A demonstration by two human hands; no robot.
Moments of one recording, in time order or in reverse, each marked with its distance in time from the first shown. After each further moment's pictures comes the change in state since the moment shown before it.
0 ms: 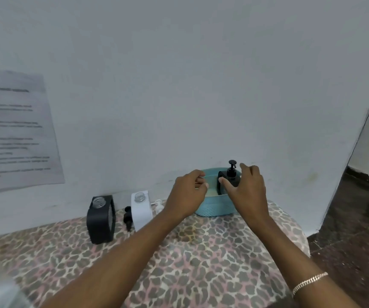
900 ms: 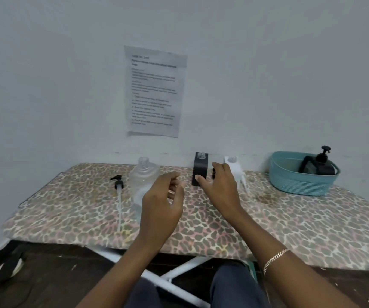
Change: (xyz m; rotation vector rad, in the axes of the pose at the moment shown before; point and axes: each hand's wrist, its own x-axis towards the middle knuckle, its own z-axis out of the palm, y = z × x) left_hand -0.293 -0.039 -0.183 0.274 0.732 0.074; right_hand -0.188 -0.209 0.081 0.307 -0.432 -0.261
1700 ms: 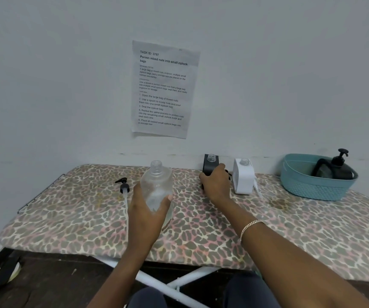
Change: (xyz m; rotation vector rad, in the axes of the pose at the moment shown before) left_hand -0.004 -0.086 -0.022 -0.083 0.006 -0.334; right_hand 0.061 0.002 0.081 0.083 -0.004 0.324
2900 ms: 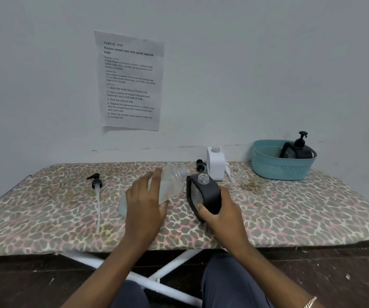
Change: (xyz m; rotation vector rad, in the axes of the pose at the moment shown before) left_hand -0.027 0.020 0.052 0.601 -0.102 0.449; right_hand -0.140 0.084 -0.101 0.304 -0.039 -0.257
